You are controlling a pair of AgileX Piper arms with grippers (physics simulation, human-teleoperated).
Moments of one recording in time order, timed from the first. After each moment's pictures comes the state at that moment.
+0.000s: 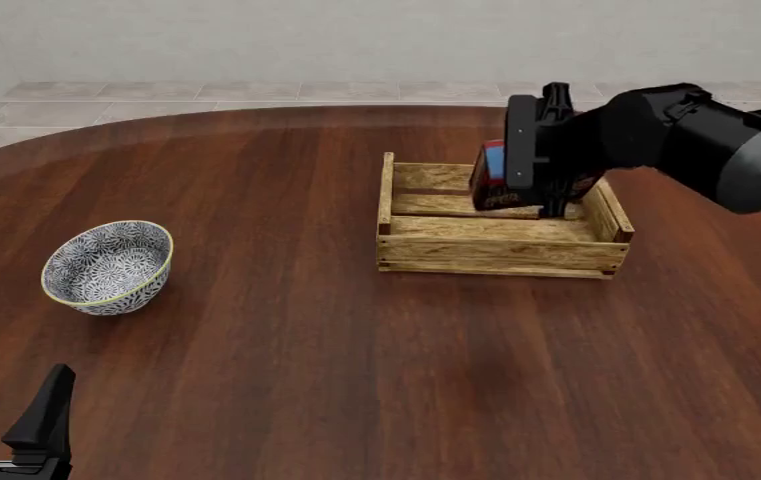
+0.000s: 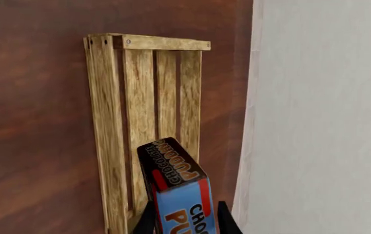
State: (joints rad) left arm 0.00 0.01 0.00 0.00 0.00; right arm 0.26 1.68 -1.46 0.54 -1.38
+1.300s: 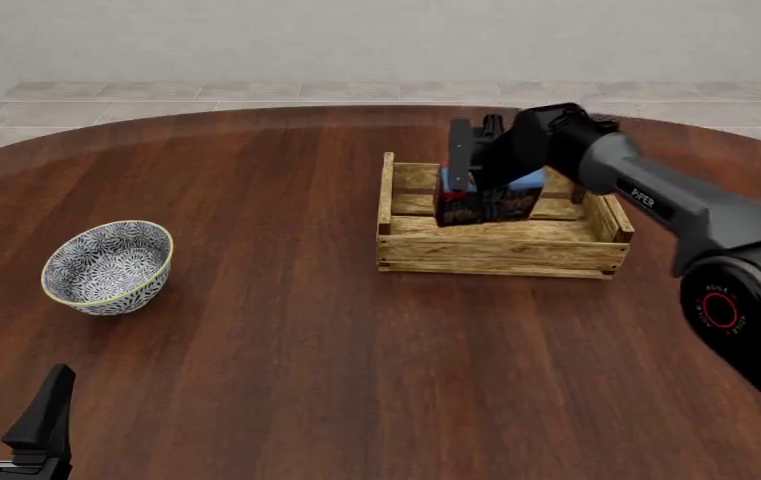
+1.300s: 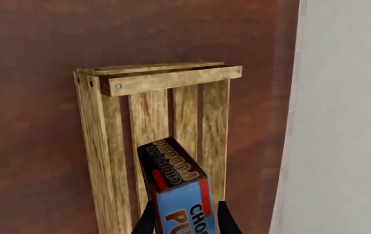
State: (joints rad) left arm 0.00 0.01 0.00 0.00 0.00; right arm 0.29 2.11 -1.84 0.64 -1.31
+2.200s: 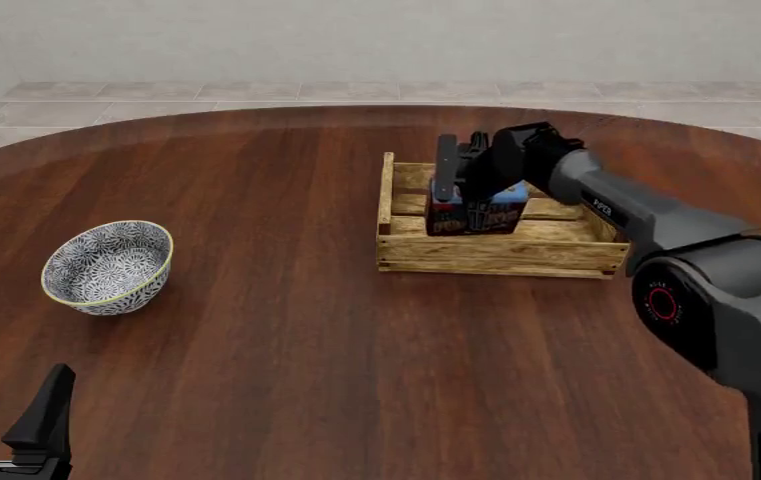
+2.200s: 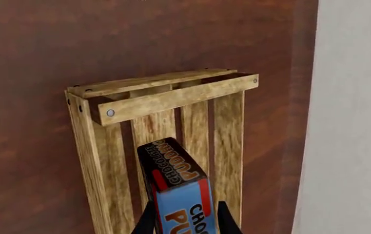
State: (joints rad) left arm 0.00 0.01 0.00 0.00 0.00; right arm 0.29 2.25 -1.96 0.63 -1.26
